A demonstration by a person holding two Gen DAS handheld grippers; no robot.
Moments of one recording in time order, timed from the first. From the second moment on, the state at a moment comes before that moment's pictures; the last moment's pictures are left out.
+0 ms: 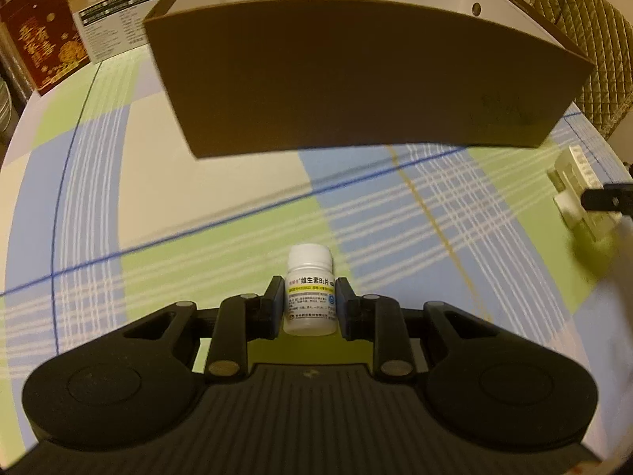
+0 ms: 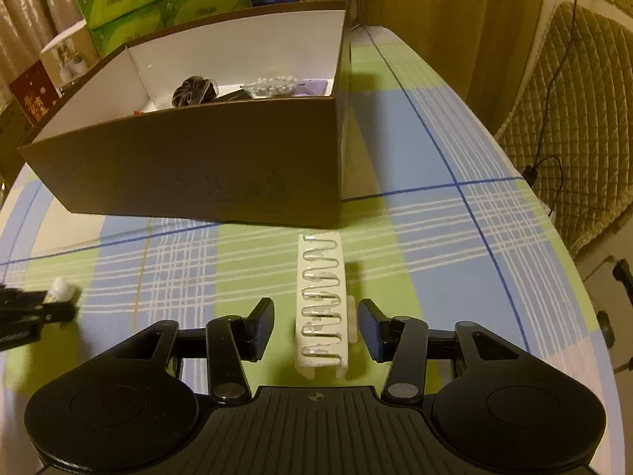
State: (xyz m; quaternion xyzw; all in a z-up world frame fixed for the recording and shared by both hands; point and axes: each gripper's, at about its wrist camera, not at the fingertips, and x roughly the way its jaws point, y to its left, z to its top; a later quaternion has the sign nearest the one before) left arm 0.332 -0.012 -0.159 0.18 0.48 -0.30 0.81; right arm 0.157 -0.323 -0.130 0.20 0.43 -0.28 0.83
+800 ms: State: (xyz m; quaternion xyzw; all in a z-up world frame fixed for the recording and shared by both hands) left arm 0.299 0.016 -0.151 0.16 0.49 -0.28 0.81; right arm 0.170 -0.312 -0.137 0.17 0.47 -0.25 0.83
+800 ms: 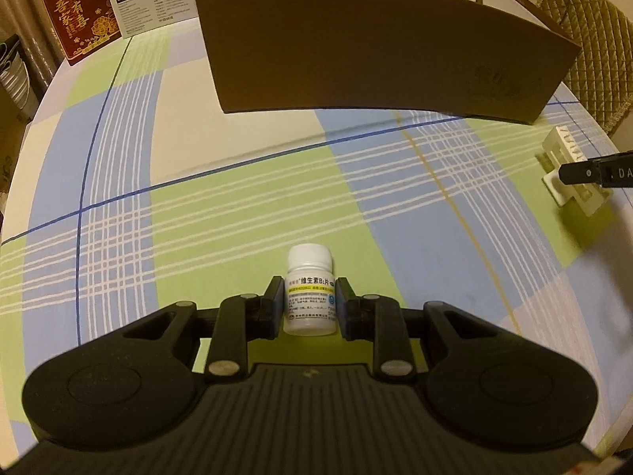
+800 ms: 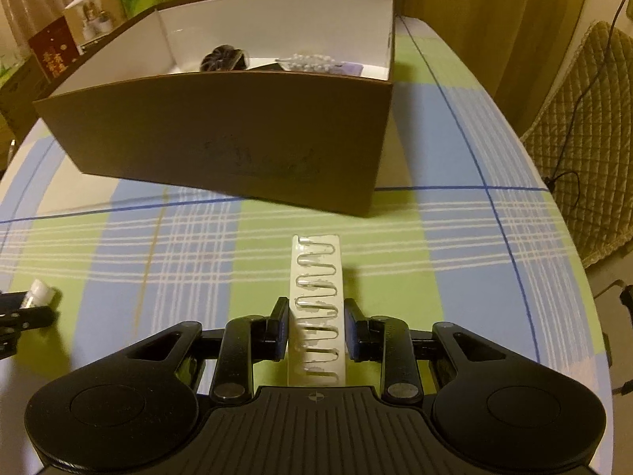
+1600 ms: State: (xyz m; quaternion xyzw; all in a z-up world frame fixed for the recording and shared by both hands) left arm 0.308 -0.026 -0.046 0.11 0.38 -0.37 0.84; right arm 0.186 -0.297 -0.043 0.20 0.39 -0.13 0.89
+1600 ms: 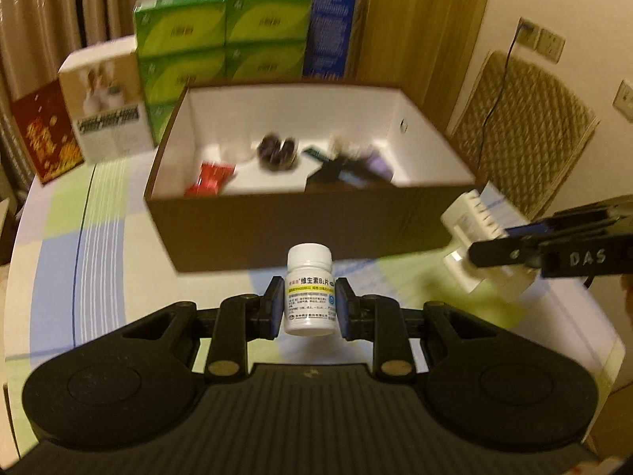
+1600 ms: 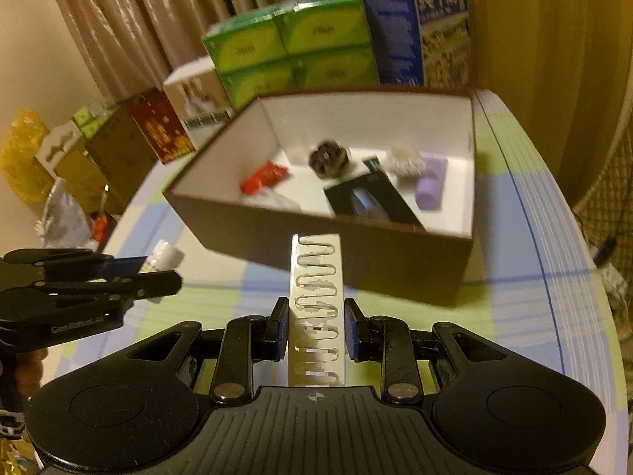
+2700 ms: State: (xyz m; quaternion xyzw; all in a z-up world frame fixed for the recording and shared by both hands) left arm 0.458 -0.122 -0.033 0.14 0.38 -0.36 0.84; right arm 0.328 -0.394 -0.035 0.19 0.38 -0.15 0.89
